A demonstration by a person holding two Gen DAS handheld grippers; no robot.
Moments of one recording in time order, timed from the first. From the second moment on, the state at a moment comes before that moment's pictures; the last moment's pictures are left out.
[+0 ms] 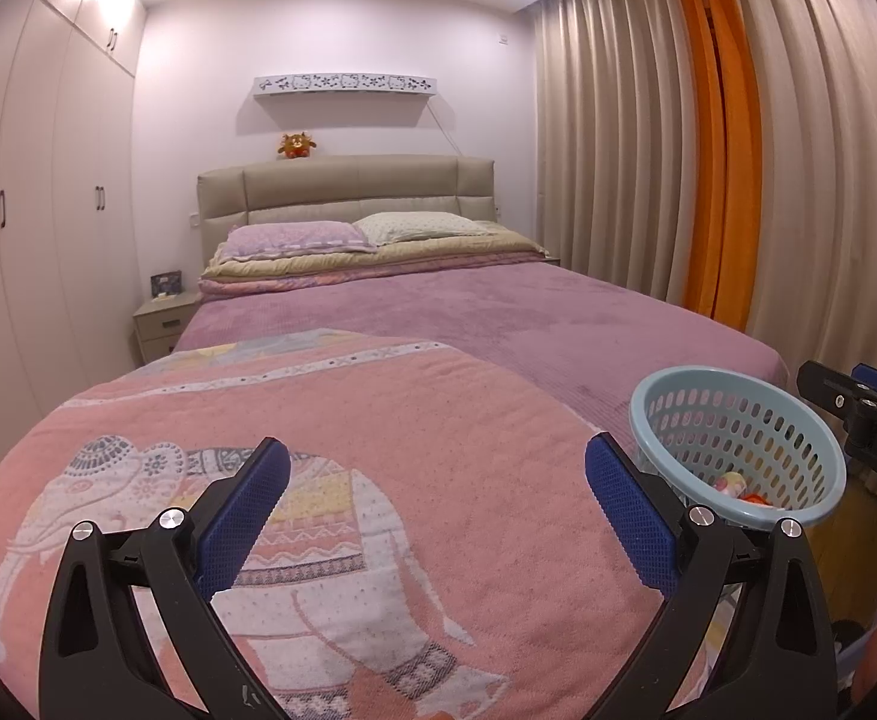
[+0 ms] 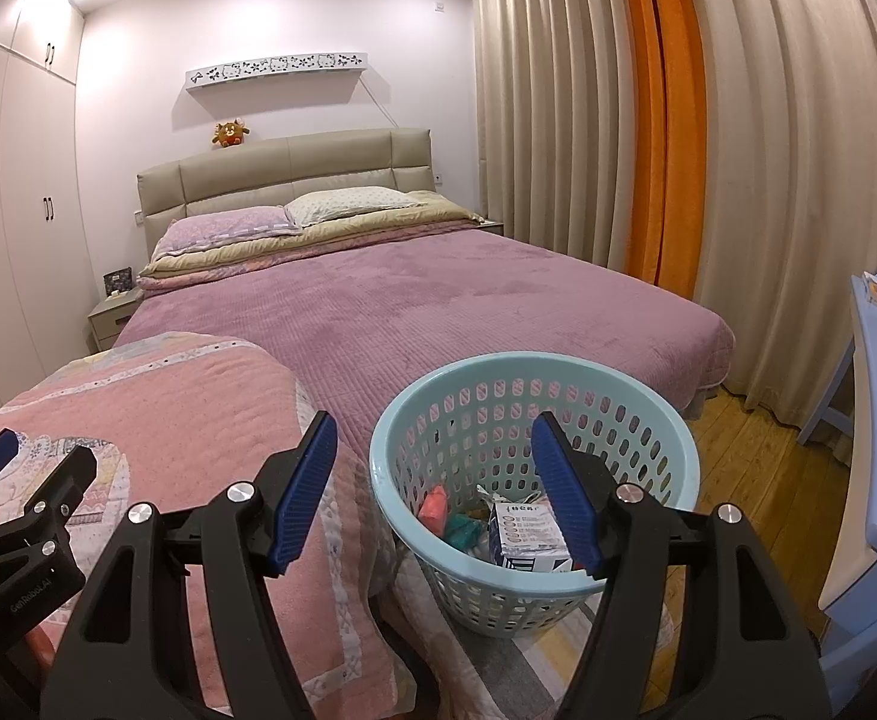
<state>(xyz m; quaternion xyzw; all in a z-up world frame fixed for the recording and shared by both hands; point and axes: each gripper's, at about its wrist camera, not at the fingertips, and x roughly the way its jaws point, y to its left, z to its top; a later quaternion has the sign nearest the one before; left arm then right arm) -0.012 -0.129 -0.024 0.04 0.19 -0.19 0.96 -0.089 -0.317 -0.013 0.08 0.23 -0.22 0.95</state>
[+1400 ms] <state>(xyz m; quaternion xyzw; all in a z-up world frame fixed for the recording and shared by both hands) -0.046 -0.107 0.025 0.07 0.16 -0.14 0.97 -0.114 -0.294 0.018 0.06 0.21 -0.24 0.95</state>
